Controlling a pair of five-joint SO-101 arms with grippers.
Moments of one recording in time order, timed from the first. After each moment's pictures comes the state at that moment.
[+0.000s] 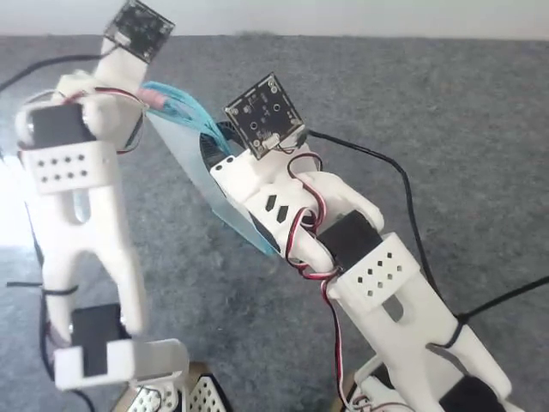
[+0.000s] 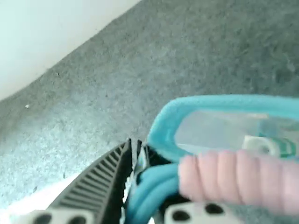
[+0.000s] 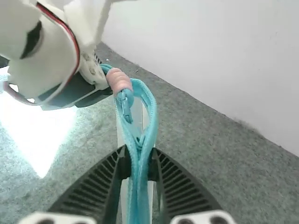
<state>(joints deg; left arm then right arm) -15.7 -2.9 -13.7 81.4 -32.9 -43.2 -29.5 20.2 38.7 3.7</state>
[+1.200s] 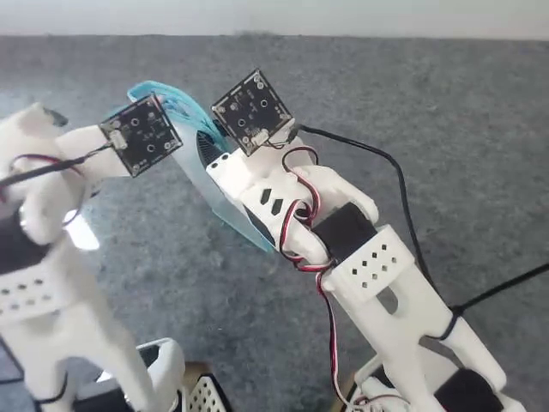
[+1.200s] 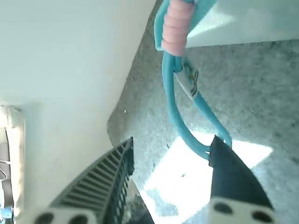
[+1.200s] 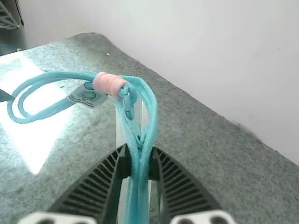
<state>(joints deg) -22.6 -28.0 -13.7 94.9 -70.8 -43.2 -25.1 18.2 40.1 7.3</state>
